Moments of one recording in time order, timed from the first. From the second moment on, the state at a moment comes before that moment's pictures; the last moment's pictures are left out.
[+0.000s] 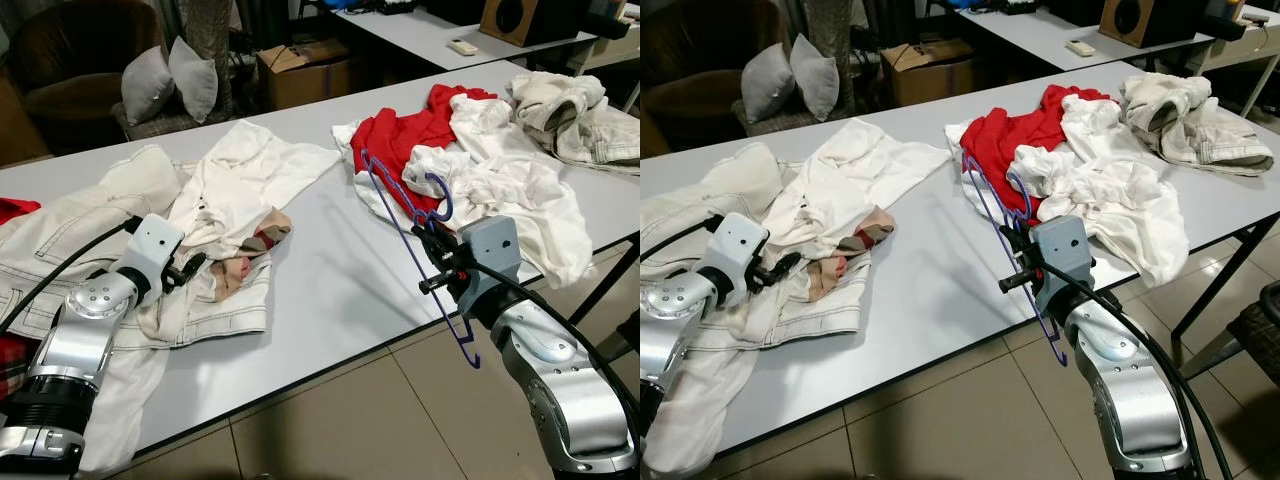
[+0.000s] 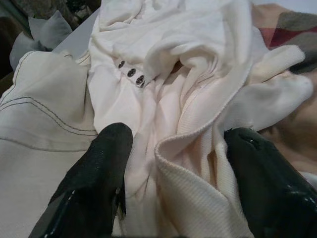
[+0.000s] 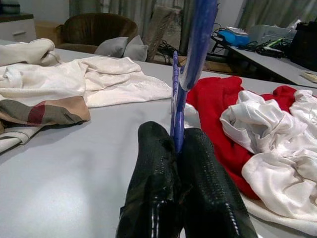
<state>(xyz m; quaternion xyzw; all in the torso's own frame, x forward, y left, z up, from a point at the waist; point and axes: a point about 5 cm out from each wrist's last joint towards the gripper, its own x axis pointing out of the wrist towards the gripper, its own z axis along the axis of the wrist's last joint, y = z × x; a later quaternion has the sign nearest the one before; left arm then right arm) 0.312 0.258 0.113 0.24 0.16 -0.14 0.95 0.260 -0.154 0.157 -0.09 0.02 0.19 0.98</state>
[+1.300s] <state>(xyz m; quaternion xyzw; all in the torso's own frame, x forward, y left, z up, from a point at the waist) 0.320 0.268 0.123 0.07 0.15 -0.20 0.97 0.258 -0.150 0.157 -0.09 0.02 0.22 0.97</state>
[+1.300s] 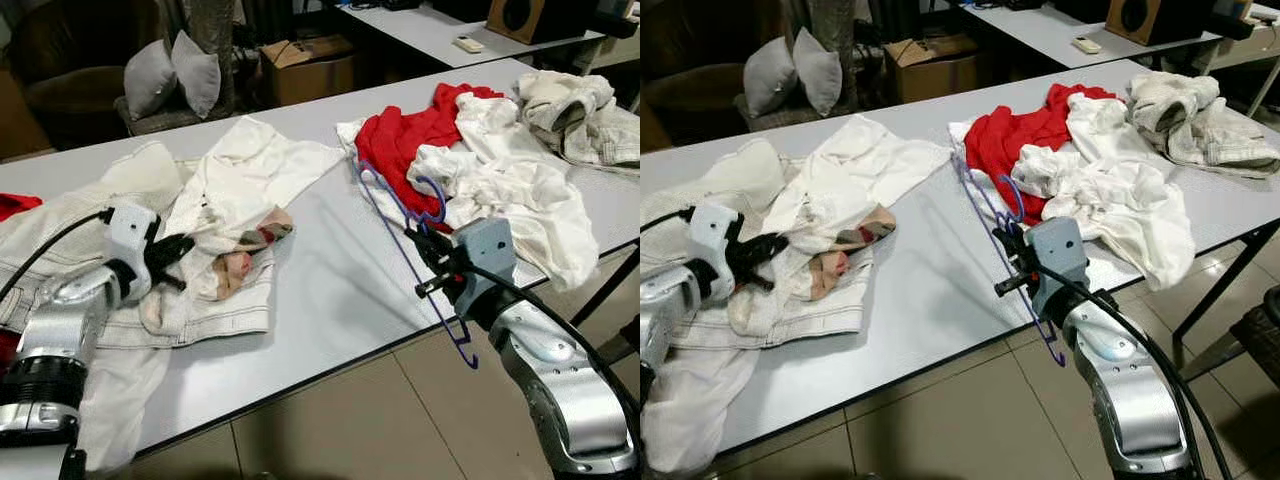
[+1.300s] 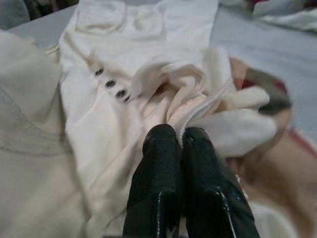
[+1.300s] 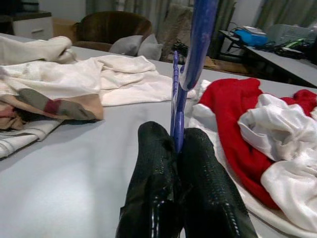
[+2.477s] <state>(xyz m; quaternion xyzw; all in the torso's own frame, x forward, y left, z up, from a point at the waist) 0.333 0.176 0.247 -0.06 -0.02 -0.35 0.94 0.231 -0.151 0.176 -0.02 0.02 0.42 0.91</state>
